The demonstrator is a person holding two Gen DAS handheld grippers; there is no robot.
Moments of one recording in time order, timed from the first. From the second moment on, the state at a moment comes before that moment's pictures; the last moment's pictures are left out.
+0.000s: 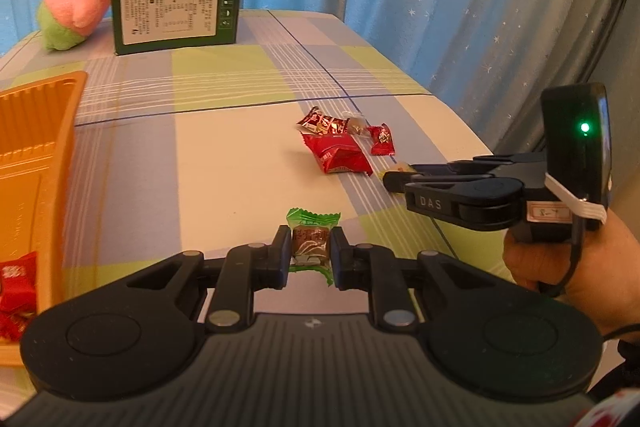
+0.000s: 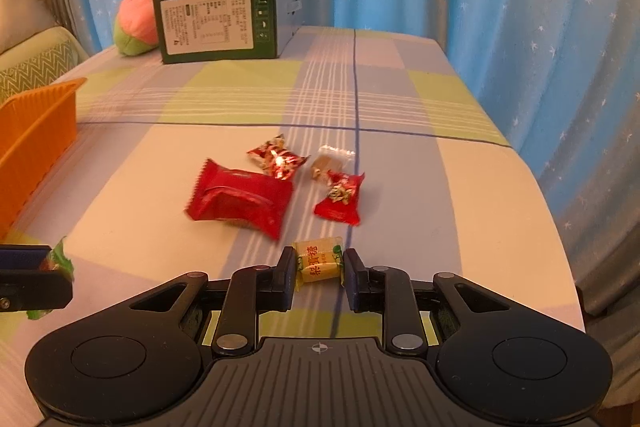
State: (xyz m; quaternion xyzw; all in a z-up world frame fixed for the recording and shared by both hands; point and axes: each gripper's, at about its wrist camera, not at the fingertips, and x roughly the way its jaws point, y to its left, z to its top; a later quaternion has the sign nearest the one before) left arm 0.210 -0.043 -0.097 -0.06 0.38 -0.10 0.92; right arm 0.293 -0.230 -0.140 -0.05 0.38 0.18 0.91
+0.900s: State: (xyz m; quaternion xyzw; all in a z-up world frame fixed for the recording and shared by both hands) left arm 0.095 0.016 -0.026 -0.07 0.35 -0.04 0.93; right arm 0.106 -0.201 -0.041 0.05 0.37 0.15 0.92
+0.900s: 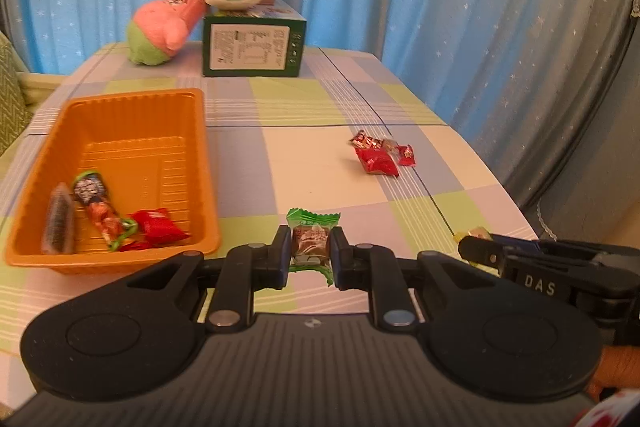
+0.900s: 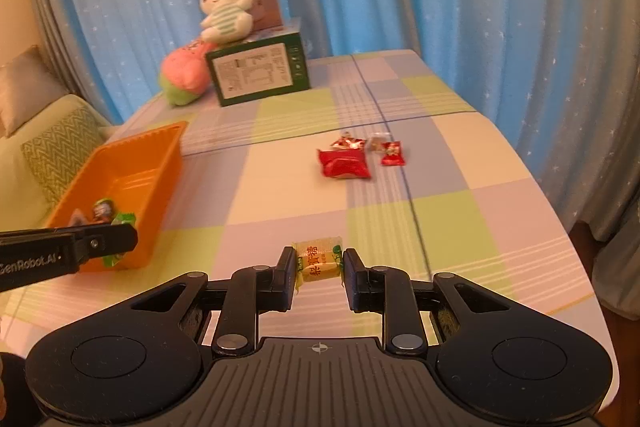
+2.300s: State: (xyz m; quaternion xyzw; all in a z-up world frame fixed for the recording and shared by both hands) left arm 0.054 0.156 -0.001 -0.12 0.34 0.08 0.93; right arm 0.098 -0.053 -0.004 -0.01 0.34 0.29 0.89
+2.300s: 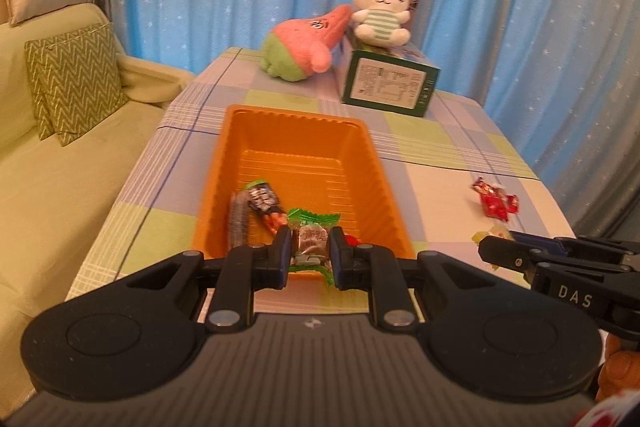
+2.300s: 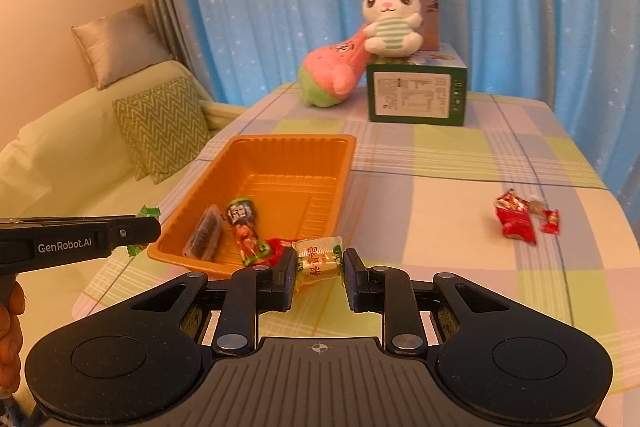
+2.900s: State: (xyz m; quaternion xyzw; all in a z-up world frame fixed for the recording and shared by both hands) left arm 0.115 0.192 -0.032 -0.13 0.37 0.08 0.92; right arm 0.162 0.003 -0.043 -0.02 0.37 0.32 0.87
